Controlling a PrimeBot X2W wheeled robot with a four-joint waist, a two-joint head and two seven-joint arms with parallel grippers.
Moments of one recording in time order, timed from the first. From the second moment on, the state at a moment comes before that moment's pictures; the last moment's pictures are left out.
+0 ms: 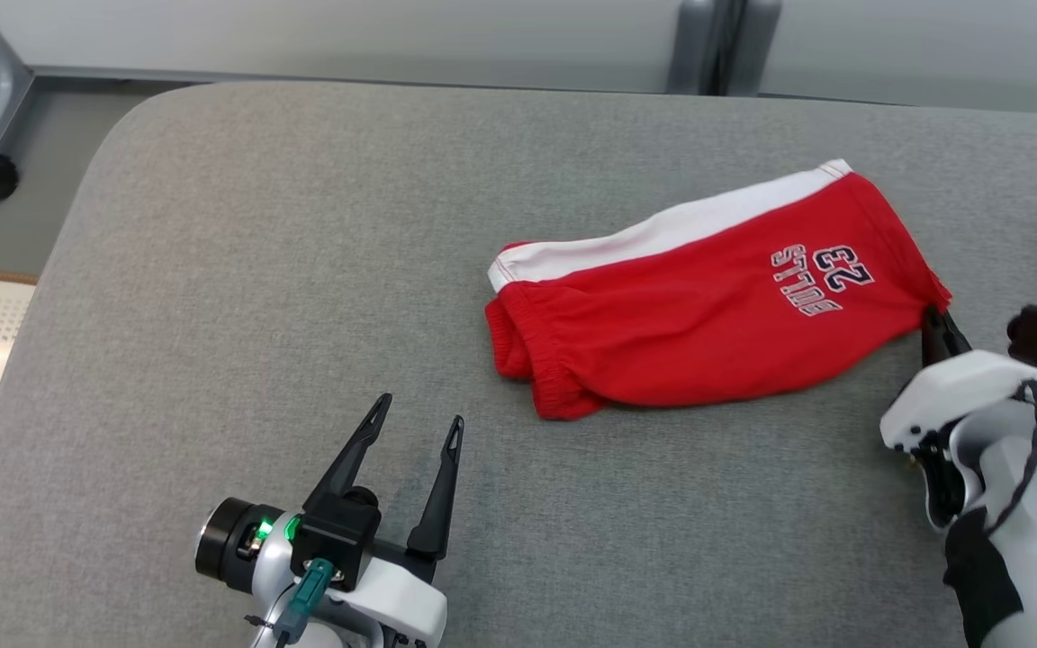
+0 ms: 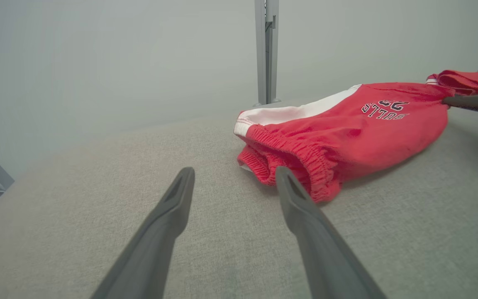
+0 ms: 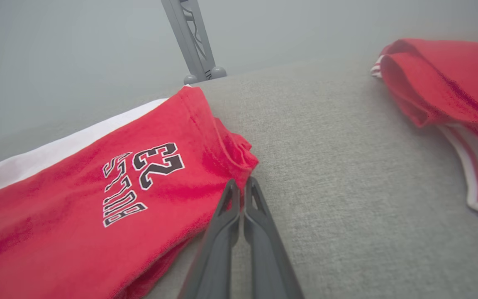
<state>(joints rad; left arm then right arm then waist) -0.19 0.20 -0.57 0.19 -0.27 0.21 -0.26 -0.75 -0.07 -0.31 1.18 0.02 0.13 -0.26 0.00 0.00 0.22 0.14</state>
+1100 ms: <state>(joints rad) -0.14 0.19 -0.56 0.19 -0.27 0.20 -0.26 -0.46 -0.06 0.01 0.67 0.19 0.13 -0.26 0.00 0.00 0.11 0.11</state>
